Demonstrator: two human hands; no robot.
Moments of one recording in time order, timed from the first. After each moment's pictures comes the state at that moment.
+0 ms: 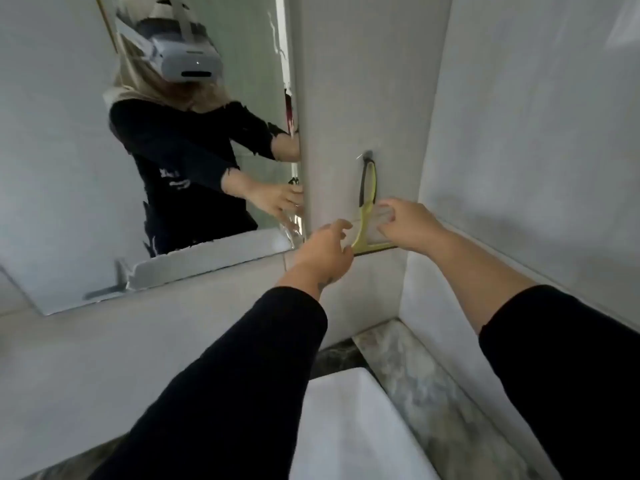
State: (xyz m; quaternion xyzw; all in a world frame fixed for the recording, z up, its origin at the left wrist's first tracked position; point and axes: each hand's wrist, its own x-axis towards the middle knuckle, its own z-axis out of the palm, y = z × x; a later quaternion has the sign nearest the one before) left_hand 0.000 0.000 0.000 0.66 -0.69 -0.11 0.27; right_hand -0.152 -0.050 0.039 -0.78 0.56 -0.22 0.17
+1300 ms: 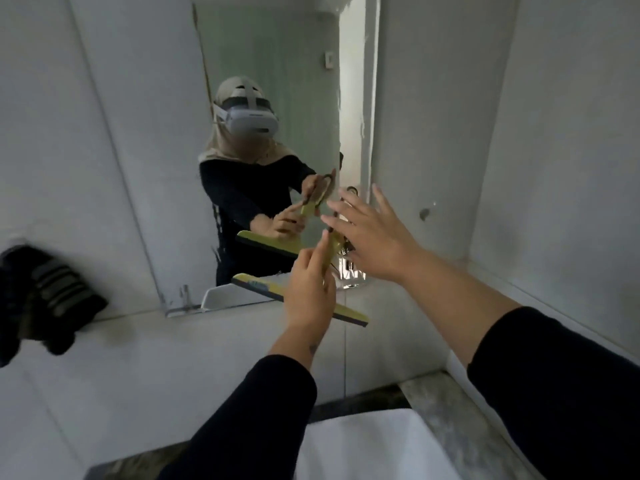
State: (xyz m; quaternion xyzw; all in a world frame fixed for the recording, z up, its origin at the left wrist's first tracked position) left_hand 0.072 0.112 0.019 0.62 -0.58 0.11 0.52; right_hand -0.045 0.049 0.114 -0.90 0.27 -0.20 -0.29
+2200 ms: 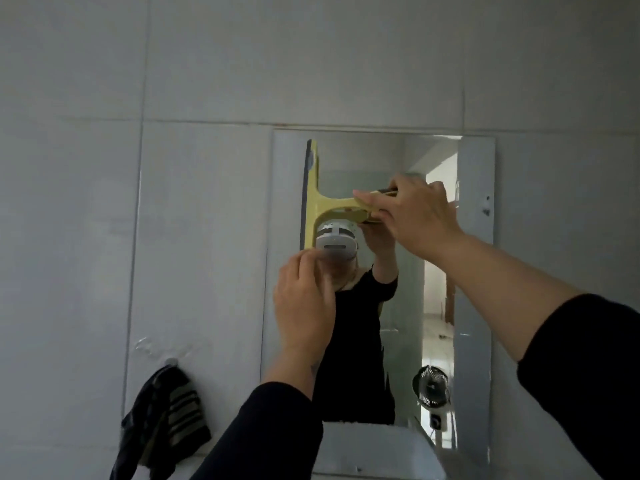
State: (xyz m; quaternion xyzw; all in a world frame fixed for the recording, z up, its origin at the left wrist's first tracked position) left_hand 0.208 0.171 0.220 0.59 -0.41 0.41 0.57; right_hand 0.066 0.093 0.352 -0.81 0.19 -0.47 -0.31
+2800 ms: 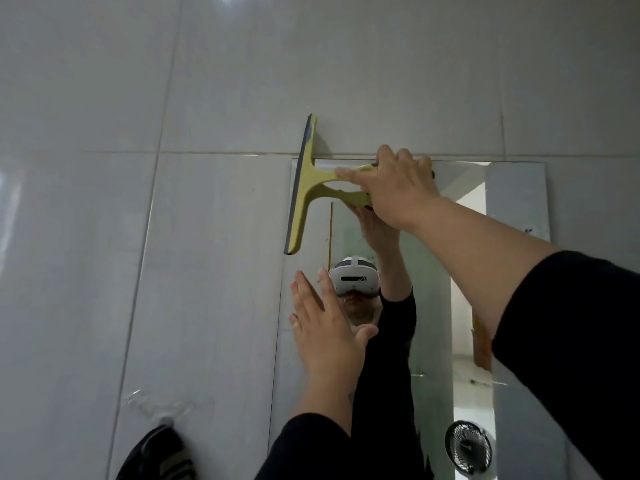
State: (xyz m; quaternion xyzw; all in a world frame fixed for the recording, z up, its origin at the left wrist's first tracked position) left_hand 0.238 0.127 0.241 0.76 -0.36 0.29 0.46; right_hand 0.139 0.098 0.431 -0.79 0.22 -0.45 -0.35
